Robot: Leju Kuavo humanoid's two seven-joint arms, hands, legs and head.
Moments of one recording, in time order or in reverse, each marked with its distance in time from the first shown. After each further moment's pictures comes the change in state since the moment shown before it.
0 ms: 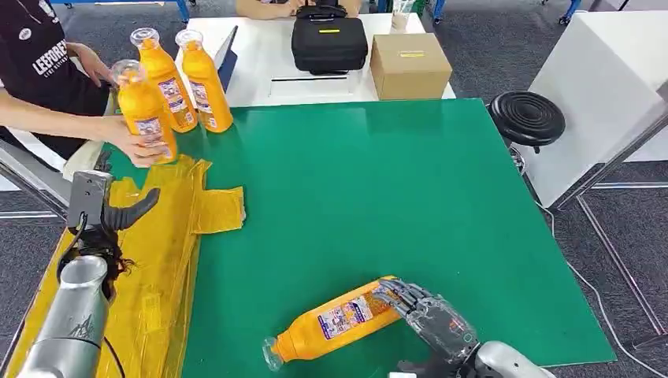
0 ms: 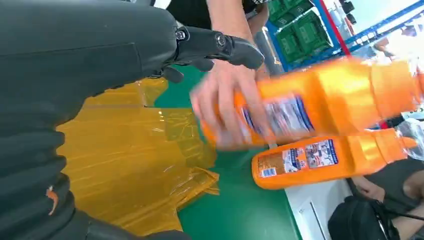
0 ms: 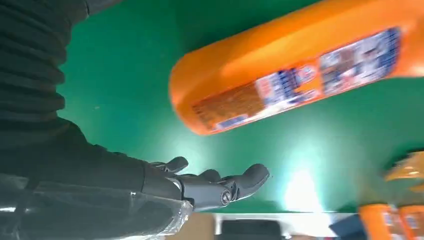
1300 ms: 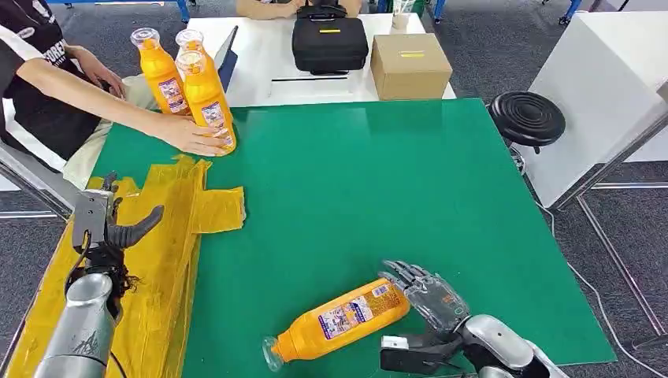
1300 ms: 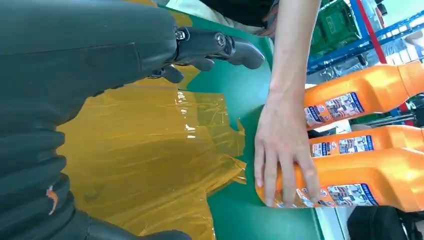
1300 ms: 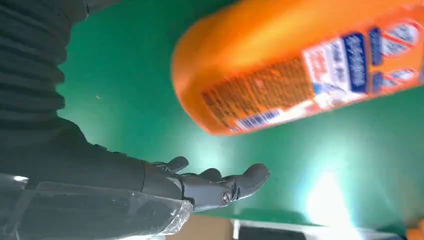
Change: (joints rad) left arm 0.070 -0.019 0.022 -0.009 0.044 -0.007 0.003; right arm -0.147 0.094 -0.012 0.201 0.063 0.053 -0.038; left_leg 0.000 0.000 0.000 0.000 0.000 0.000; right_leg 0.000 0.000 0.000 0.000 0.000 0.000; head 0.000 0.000
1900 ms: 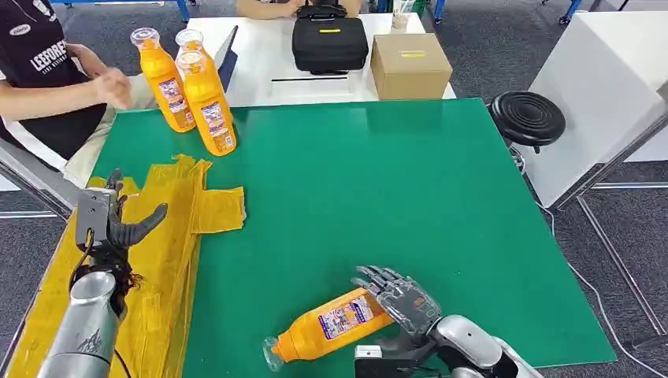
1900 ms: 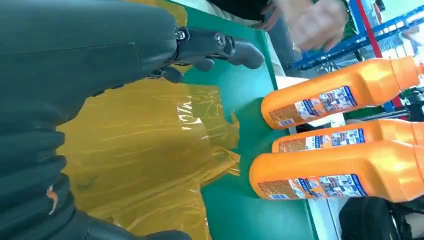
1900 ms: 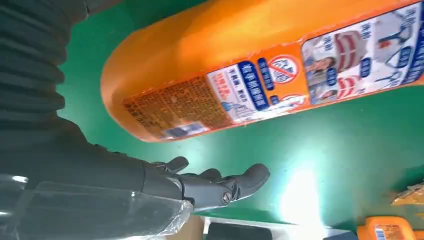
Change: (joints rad) left arm -0.011 -0.015 0.000 0.005 0.012 -0.010 -0.006; right arm -0.058 0.075 0.100 0.060 0.051 0.003 -0.009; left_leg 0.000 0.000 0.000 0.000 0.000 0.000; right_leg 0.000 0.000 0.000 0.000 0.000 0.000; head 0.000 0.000
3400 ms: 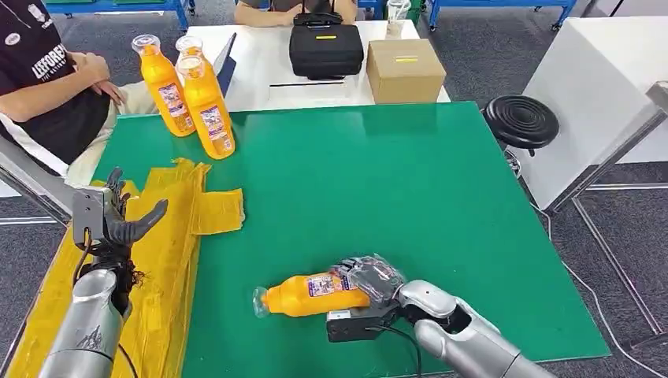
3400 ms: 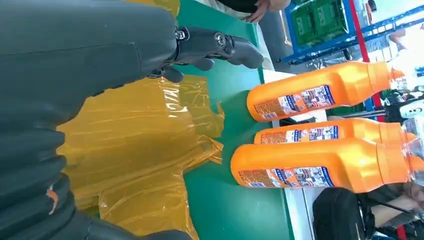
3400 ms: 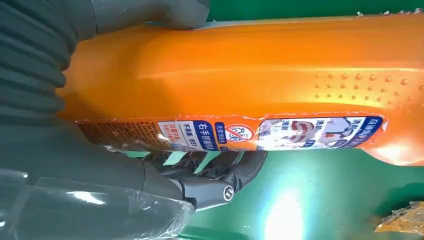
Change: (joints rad) left arm -0.011 -0.006 -0.002 0.021 0.070 -0.007 -0.020; right arm -0.302 0.103 0.187 0.381 -0.127 0.061 -0.013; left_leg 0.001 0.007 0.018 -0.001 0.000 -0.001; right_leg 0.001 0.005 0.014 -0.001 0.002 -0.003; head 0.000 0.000
